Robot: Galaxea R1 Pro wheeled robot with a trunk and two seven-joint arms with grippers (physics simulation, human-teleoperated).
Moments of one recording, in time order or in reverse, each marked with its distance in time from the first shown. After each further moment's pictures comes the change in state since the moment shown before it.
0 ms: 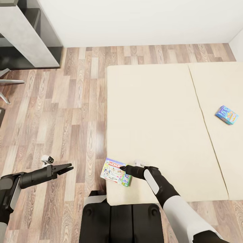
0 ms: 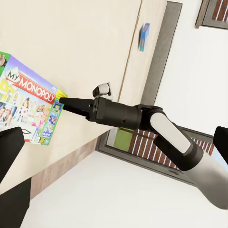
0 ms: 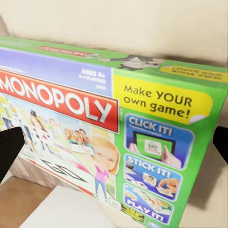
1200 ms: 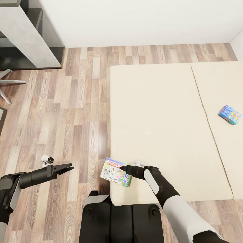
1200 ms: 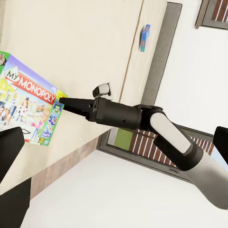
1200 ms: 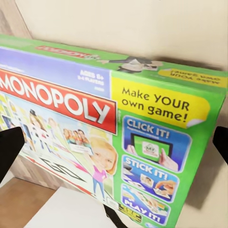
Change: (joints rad) left arm 0.000 0.000 0.000 0.000 0.000 0.000 0.000; right arm 0.000 -0.001 0.000 0.000 0.000 0.000 0.000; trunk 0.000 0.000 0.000
